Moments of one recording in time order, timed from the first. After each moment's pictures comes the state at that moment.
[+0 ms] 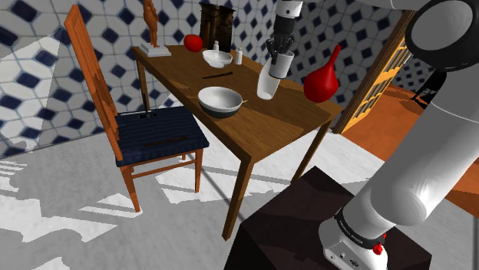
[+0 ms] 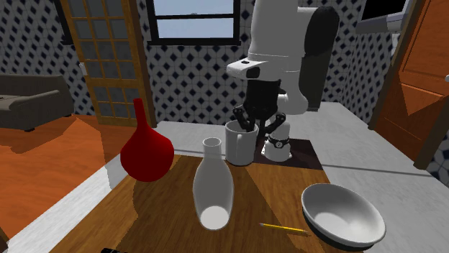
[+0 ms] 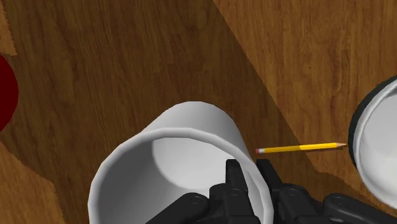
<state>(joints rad) 0.03 0.10 -0.25 -1.59 -0.04 1.70 -0.11</state>
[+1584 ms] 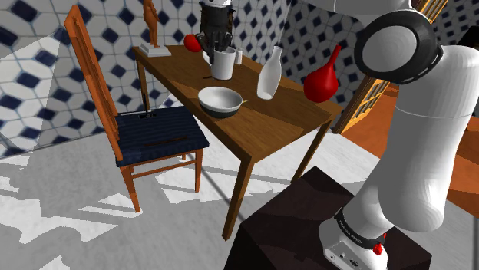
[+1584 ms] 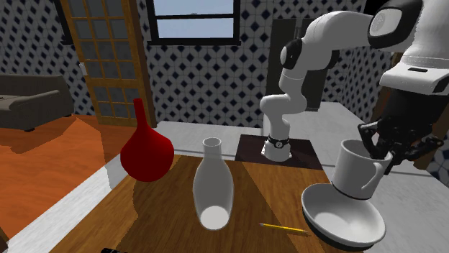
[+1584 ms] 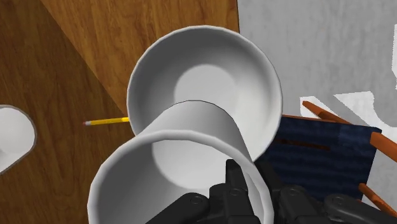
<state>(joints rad) 0.28 0.38 -0.08 -1.20 -0.04 1.56 0.32</state>
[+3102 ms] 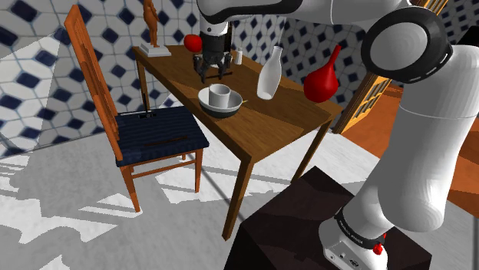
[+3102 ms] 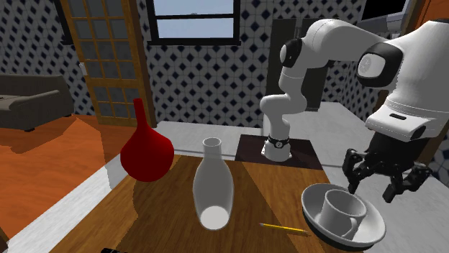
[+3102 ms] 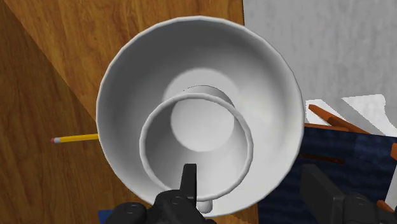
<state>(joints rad) 0.28 0.34 -0.07 -1.44 -0.04 1.77 0.33</state>
